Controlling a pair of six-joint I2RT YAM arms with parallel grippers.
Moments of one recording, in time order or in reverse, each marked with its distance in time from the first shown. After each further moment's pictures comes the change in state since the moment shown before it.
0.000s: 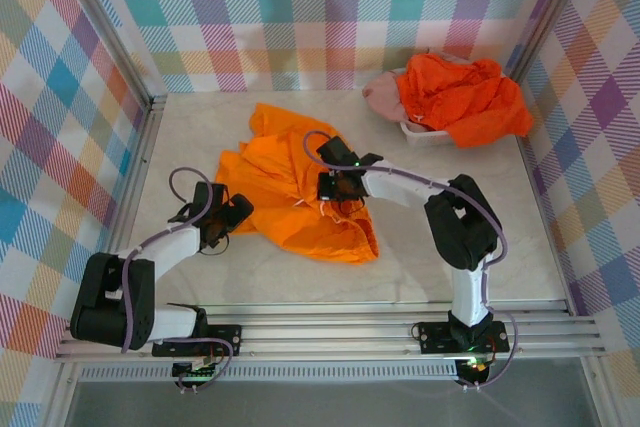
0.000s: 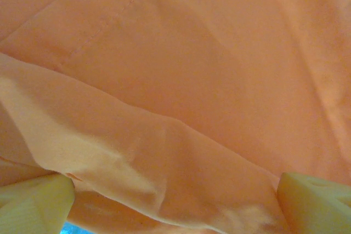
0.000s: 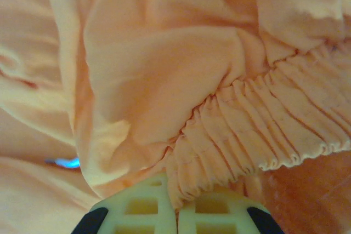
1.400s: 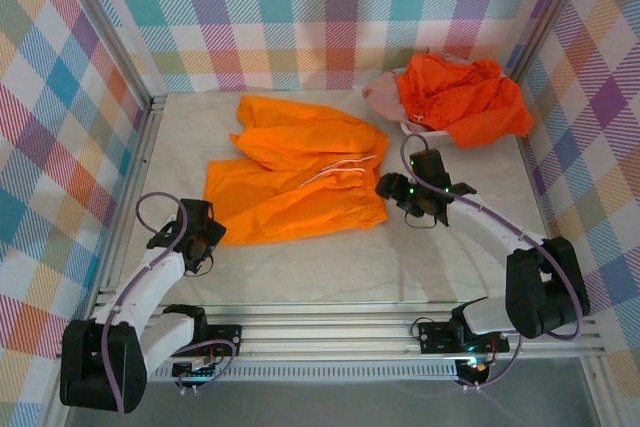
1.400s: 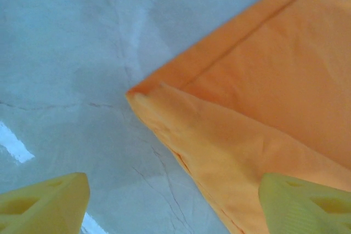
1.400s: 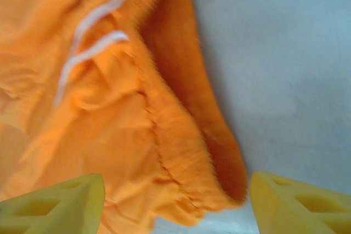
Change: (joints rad) left arm 0.068 -0.300 -0.043 -0.411 -0.187 -0.209; right arm -0.338 -0.569 -0.620 0.202 -0.180 0.134
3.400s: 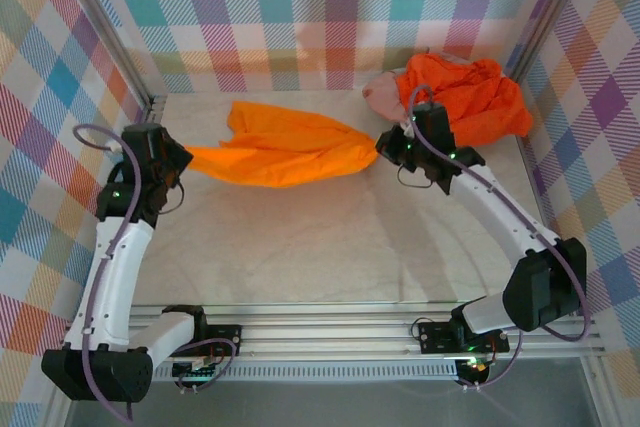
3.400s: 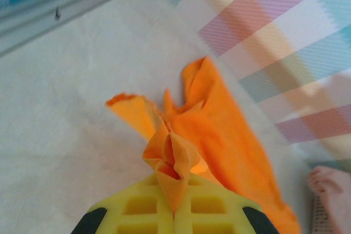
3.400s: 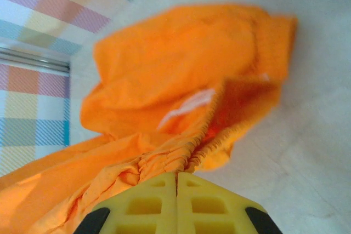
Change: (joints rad) left arm 0.061 0.045 0.749 -0.170 -0.001 0.257; right arm 0.014 0.044 0.448 -0.119 -0.022 0.025
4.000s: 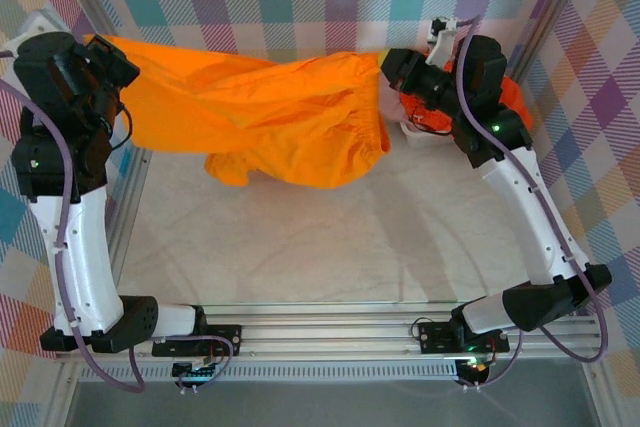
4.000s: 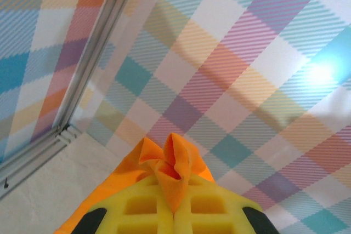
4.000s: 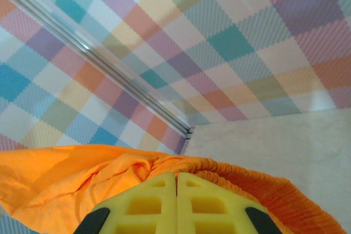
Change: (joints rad) left arm 0.001 0.302 0.982 -0.226 -0.101 0.220; right arm -0.001 0.002 0.506 0.025 -0.125 -0.117
